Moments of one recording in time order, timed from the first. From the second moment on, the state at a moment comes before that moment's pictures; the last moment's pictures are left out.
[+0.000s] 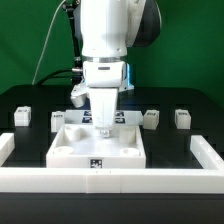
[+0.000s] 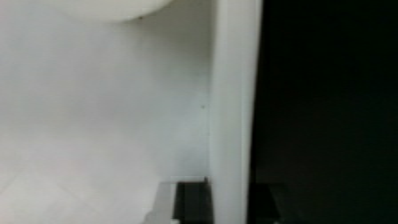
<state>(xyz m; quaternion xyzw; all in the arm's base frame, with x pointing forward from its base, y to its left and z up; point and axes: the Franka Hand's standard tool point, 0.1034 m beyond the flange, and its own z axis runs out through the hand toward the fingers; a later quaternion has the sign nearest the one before) 0.449 -0.015 0.007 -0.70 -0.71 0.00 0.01</state>
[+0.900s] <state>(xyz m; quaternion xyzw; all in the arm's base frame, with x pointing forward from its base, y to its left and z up) 0.455 0.026 0.007 -0.69 -0.73 -0.01 0.01</state>
